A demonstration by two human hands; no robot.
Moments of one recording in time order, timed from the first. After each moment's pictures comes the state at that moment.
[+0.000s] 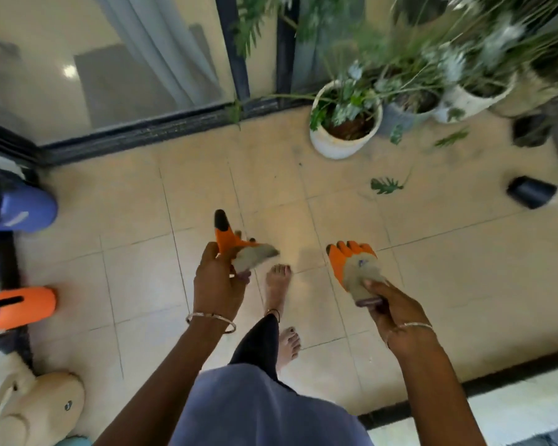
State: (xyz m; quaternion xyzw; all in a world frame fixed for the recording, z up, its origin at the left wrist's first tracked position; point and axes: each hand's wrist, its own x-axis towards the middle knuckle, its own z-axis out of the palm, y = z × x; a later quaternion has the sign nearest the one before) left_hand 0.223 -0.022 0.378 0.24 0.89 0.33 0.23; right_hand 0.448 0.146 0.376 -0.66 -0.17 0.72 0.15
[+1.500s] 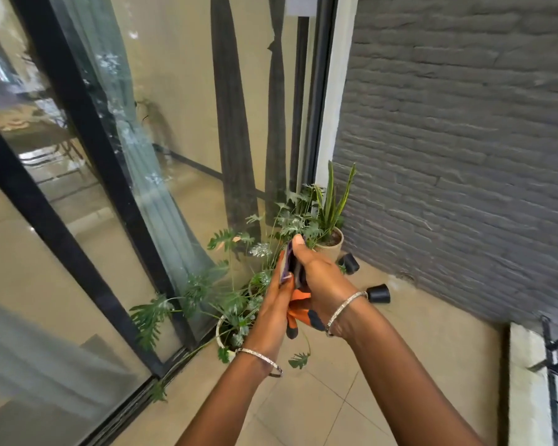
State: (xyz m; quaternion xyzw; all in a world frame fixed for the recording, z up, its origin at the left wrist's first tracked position) left_hand 0.255 0.233 0.747 0.44 0.47 0.52 0.56; right_hand 0.336 0.265 0.818 -0.53 -0.38 0.65 0.38
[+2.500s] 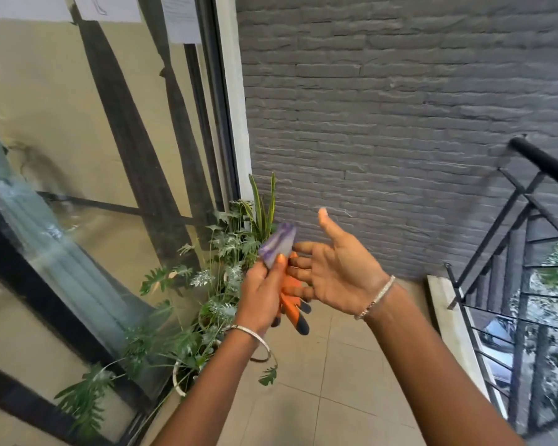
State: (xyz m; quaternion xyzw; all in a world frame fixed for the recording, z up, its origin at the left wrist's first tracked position) left_hand 0.299 0.263 0.799 0.54 0.39 0.47 0.57; right_hand 0.439 0.243 0.853 -0.38 -0.32 0.75 0.43
